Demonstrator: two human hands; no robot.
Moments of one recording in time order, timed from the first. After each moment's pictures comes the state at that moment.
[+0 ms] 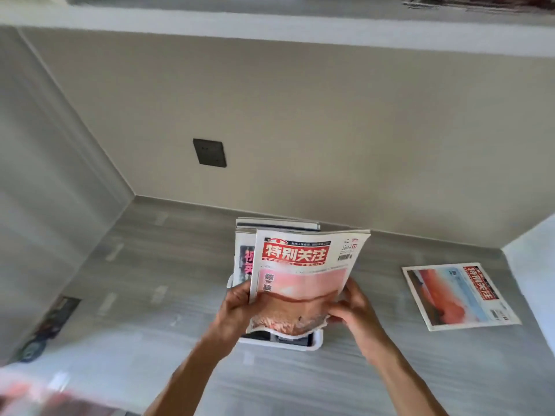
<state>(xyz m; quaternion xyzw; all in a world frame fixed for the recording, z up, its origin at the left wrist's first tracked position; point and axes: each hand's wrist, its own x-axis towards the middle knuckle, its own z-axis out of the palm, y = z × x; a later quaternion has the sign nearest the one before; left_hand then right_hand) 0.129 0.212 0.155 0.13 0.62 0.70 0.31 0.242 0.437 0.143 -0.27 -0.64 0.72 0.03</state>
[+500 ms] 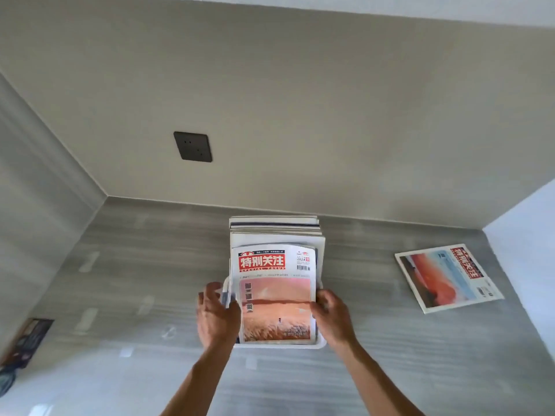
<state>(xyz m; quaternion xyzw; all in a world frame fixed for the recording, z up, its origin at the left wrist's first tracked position) 0.094 0.198 0.100 -0.03 0.91 0.41 0.08 0.207 0.392 0.079 -0.40 -0.75 0.52 0.04</state>
